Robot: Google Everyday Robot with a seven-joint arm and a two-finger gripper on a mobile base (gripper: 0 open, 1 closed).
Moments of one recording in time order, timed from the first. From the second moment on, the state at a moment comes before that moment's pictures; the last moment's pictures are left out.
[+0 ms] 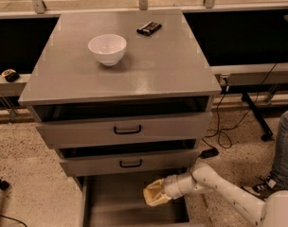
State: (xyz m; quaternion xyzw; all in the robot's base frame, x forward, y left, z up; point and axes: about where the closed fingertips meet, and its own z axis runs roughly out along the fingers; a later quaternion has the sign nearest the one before) arm 0.504 -0.042 0.289 -0.63 0.59 0.36 0.36
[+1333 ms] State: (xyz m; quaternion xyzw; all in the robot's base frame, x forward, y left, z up) arm 0.468 -0.008 0.210 -0.58 0.62 0.35 0.38
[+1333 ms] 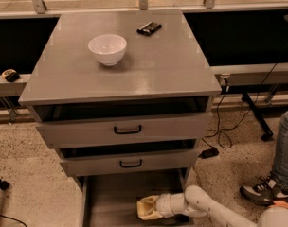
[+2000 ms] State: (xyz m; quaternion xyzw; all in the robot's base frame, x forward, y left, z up) arm 0.467 -0.002 0.204 -0.55 0.63 0.39 0.38
